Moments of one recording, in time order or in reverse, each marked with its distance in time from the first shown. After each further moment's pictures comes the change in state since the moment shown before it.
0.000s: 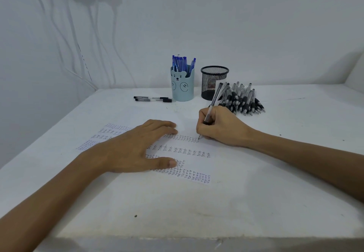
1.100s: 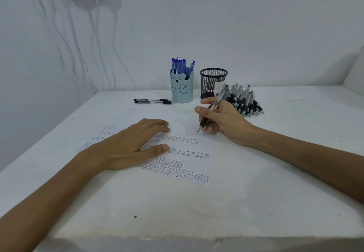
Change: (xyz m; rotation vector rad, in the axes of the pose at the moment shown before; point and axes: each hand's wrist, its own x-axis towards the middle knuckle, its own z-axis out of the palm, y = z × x) left_hand -0.003 -0.012 -0.003 -0.015 0.042 -0.077; right_hand 0.011 0.004 -0.004 0.625 0.124 0.171
